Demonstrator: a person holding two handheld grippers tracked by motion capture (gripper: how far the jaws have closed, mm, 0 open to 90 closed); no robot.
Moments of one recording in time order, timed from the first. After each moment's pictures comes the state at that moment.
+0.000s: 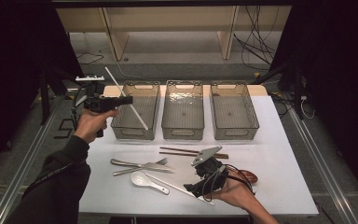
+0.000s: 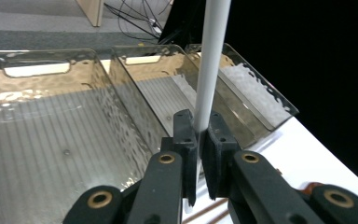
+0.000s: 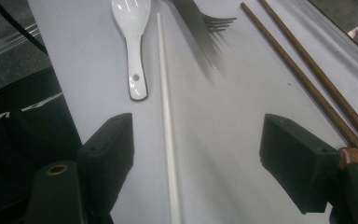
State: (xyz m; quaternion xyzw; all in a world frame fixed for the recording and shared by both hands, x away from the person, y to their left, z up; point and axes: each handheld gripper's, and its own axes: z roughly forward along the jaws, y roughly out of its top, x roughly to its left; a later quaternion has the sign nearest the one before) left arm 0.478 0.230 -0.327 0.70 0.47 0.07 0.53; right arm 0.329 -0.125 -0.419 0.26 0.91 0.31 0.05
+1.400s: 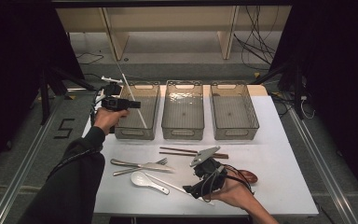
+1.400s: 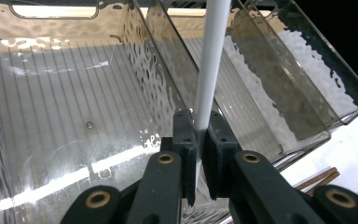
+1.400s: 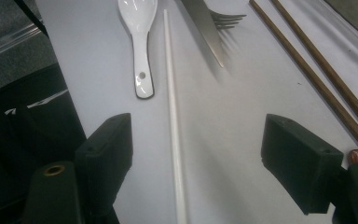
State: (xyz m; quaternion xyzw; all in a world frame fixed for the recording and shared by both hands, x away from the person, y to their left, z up) left arm 0.531 0.210 -0.379 0.72 0.53 0.04 0.44; right arm 0.329 -0.123 -0.420 0.26 0.92 0.30 0.04
